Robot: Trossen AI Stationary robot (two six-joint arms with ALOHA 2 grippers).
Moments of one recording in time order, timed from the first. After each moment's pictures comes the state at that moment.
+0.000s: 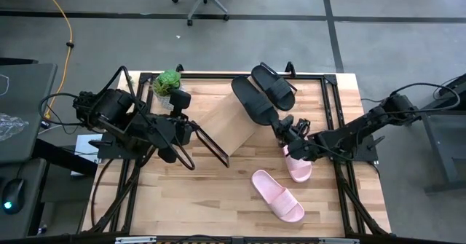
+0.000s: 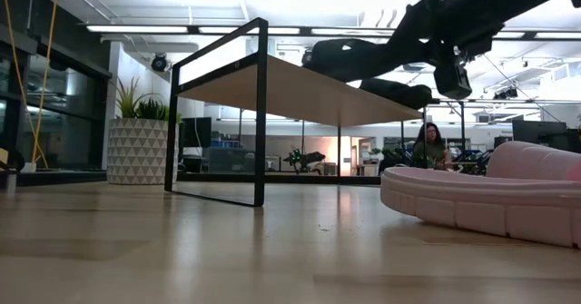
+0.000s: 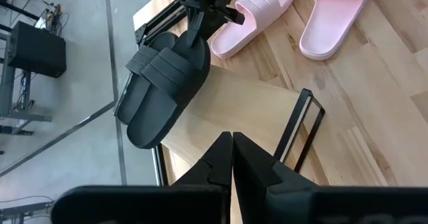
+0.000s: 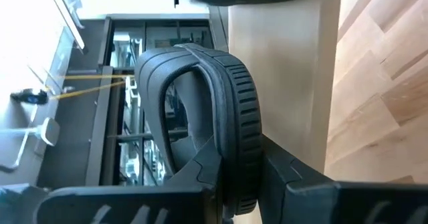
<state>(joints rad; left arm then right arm) -0.32 1.62 2.24 -1.57 -0.55 0.22 0.35 1.30 0.60 0.24 1.17 2.03</state>
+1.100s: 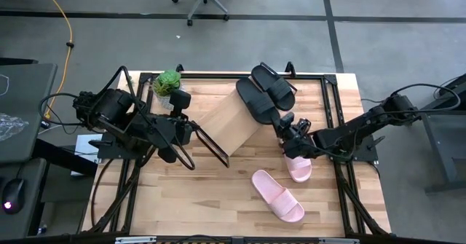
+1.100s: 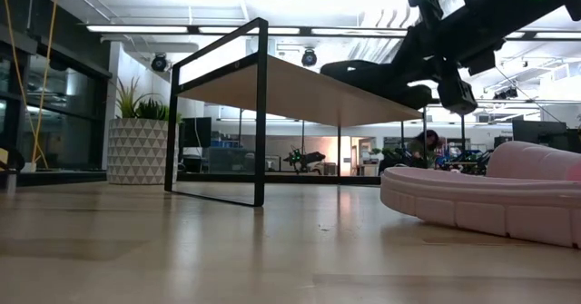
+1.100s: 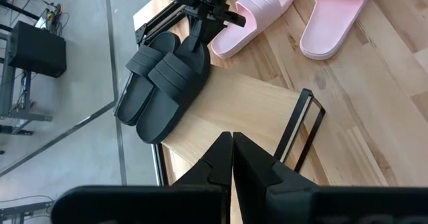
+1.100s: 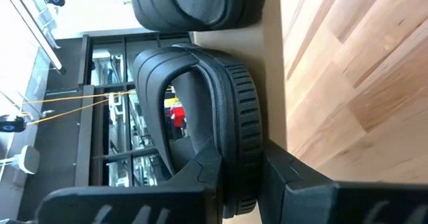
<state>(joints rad) -0.32 1.62 2.24 -1.57 -0.55 0.22 0.31 1.30 0.60 0.06 1.13 2.26</state>
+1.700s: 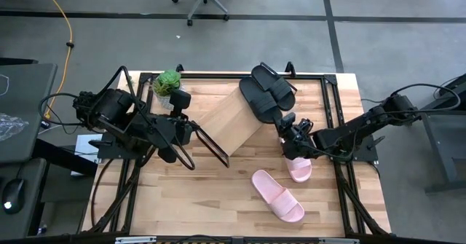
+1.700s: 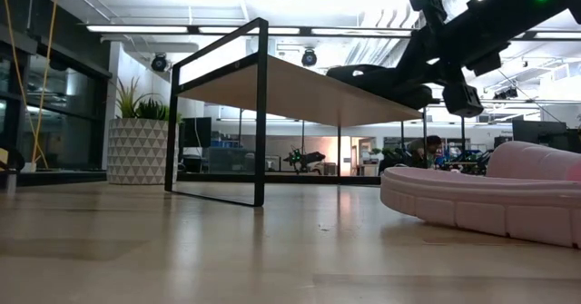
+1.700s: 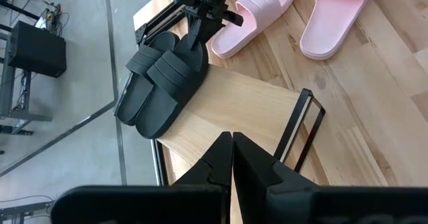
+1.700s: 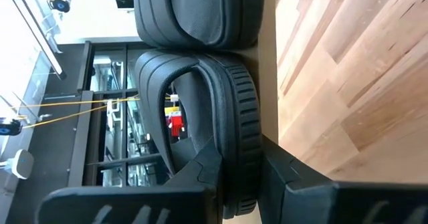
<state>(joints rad) -0.32 1.62 2.24 -1.57 -0.55 0.22 0.31 1.30 0.60 -0.01 1.17 2.29</state>
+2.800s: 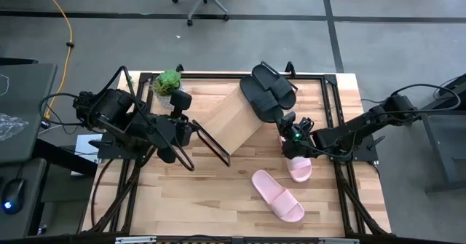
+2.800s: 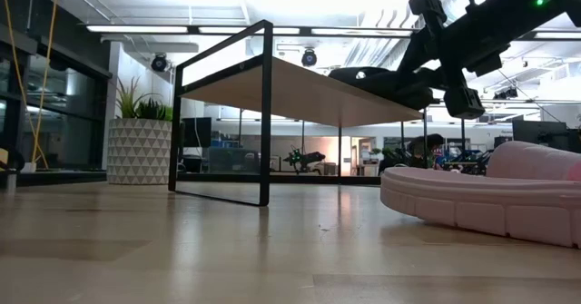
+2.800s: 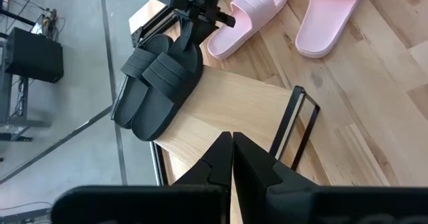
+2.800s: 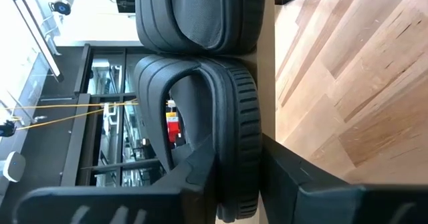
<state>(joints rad) -0.32 1.62 2.24 -1.57 -0.53 0.24 0.29 1.30 0.60 -0.05 1.18 2.29</state>
